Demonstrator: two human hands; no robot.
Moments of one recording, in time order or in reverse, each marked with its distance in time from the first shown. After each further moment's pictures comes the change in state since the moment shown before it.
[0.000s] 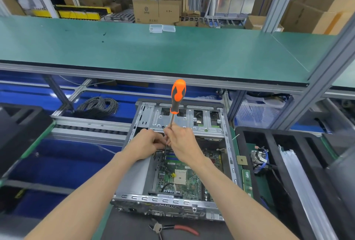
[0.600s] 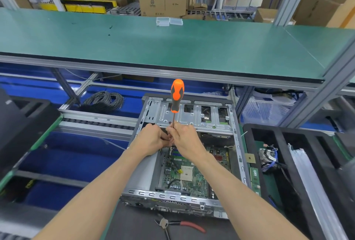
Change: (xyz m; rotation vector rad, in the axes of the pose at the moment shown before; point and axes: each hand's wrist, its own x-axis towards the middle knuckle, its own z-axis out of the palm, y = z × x) left_hand -0.003 0.003 0.001 -0.080 0.080 -0.059; right_hand 0.009 0.010 0.019 -0.073 -0.058 -0.024
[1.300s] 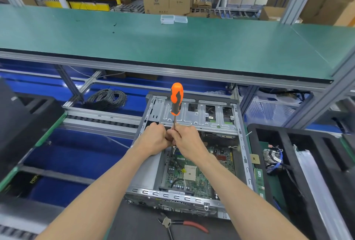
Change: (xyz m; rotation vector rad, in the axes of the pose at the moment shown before) left_hand 0.001 0.002 -0.002 0.181 -0.045 -0.121; right_hand 0.003 0.007 0.014 0.038 -0.032 0.067
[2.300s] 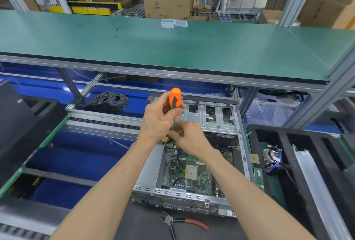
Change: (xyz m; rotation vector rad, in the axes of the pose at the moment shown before) left_hand -0.026 0.051 -0.052 -0.849 0.445 0.356; right_hand -0.006 -0.020 -0.025 0.017 -0.003 -0.013
